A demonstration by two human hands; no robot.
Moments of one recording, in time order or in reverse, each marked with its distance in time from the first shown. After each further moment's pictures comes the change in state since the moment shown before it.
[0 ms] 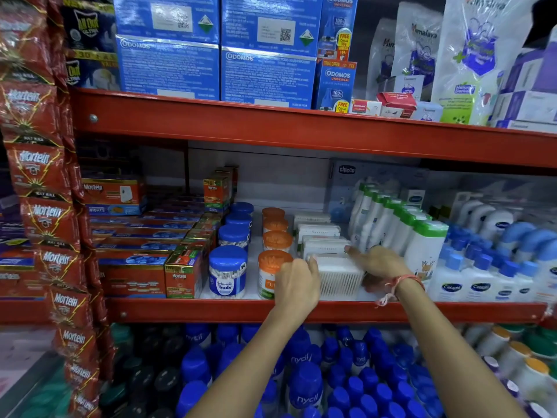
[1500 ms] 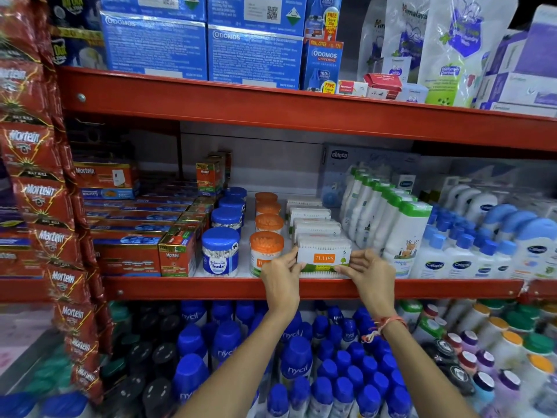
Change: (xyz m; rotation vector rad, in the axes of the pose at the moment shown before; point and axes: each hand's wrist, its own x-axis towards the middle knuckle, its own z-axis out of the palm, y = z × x) left_hand -0.020 -0.026 0.040 -0.495 0.200 -0.033; right_hand -0.037 0.041 0.066 0.761 0.361 -0.237
